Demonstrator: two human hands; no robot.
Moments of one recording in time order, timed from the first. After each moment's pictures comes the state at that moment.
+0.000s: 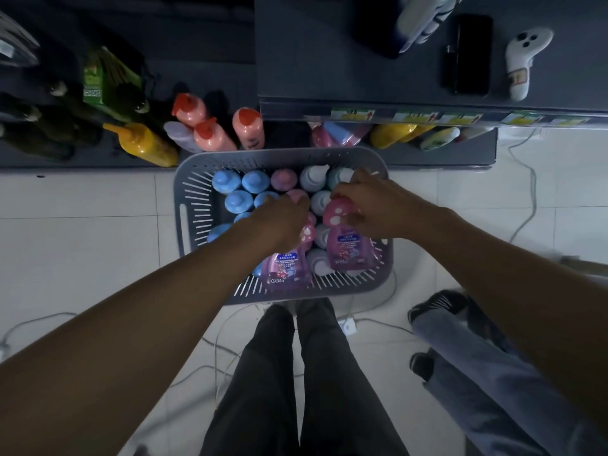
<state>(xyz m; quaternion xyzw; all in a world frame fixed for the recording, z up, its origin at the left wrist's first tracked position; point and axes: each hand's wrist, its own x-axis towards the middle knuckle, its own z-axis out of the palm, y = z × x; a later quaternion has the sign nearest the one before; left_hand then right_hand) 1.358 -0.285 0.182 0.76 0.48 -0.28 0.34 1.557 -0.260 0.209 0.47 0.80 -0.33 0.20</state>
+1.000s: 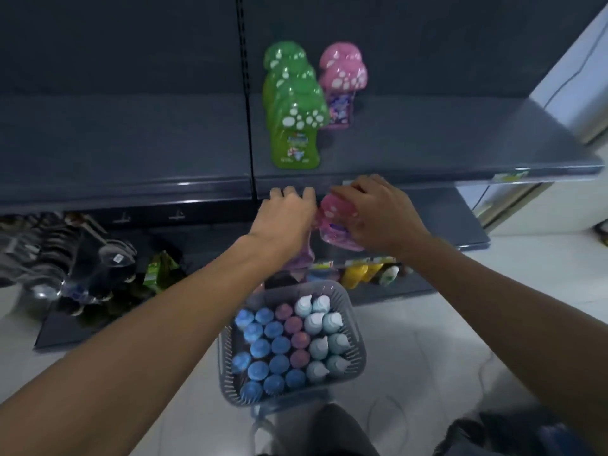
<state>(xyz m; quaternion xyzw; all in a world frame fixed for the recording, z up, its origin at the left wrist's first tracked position) 1.354 -0.248 0.513 0.83 0.55 -0.02 0.03 1.542 -0.255 0.505 0.57 0.81 0.07 -0.12</state>
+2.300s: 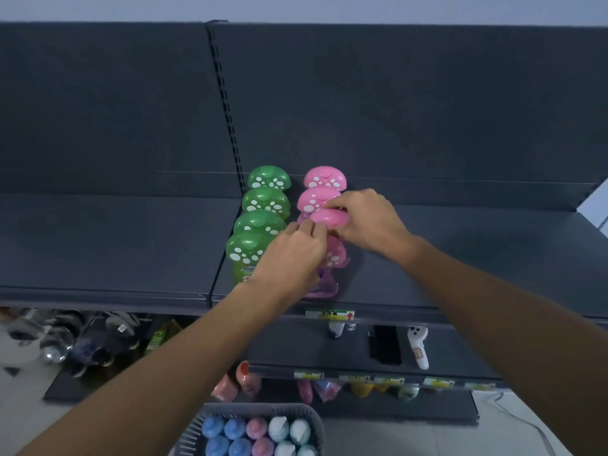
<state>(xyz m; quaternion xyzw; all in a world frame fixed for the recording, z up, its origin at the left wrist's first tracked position) 1.480 -0.110 0.585 0.82 0.57 0.08 -0.08 1.633 -0.026 0.598 0.54 0.83 -0.02 -0.14</state>
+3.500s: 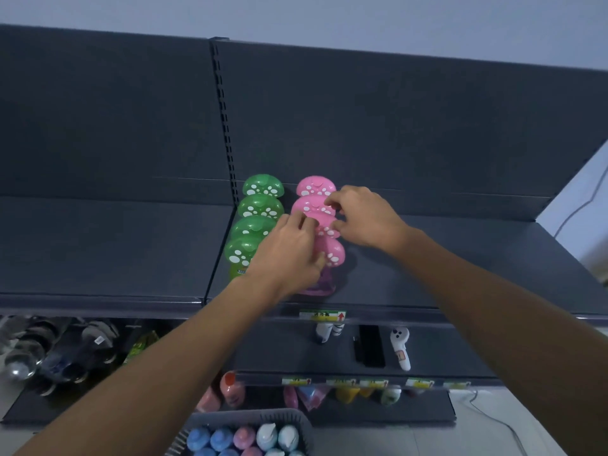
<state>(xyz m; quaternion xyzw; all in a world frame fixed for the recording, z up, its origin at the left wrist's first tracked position) 1.467 -0.109 0.591 0.80 0.56 0.20 0.01 1.630 -0.043 0.630 0.56 0.83 0.00 -0.10</state>
